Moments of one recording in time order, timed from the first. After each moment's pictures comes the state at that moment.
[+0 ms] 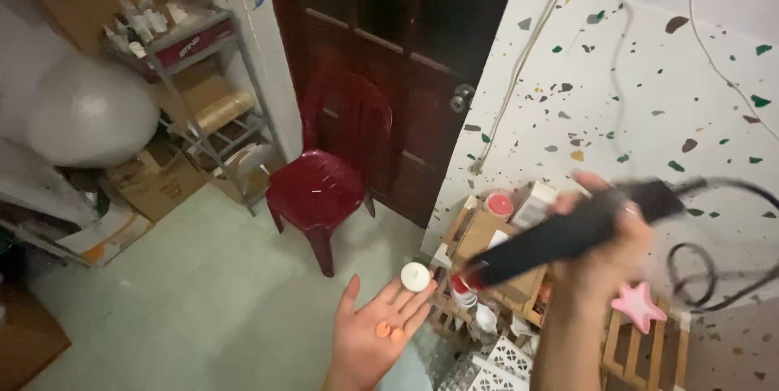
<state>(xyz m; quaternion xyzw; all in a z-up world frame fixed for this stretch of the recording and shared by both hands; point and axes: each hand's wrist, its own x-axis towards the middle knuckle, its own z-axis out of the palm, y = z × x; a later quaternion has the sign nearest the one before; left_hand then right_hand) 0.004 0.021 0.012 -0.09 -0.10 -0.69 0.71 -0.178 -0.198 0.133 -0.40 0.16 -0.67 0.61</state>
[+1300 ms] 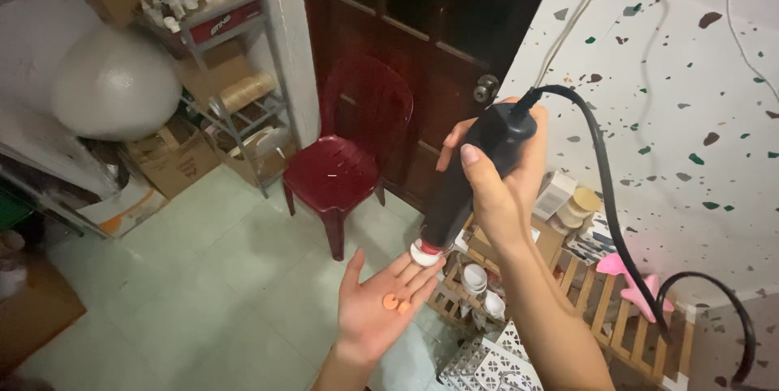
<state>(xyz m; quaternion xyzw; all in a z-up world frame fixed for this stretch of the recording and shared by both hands) 0.019 0.070 0.049 -0.11 -0.04 -0.67 0.73 -0.052 -0.088 0.211 -0.66 0.02 -0.52 0.54</state>
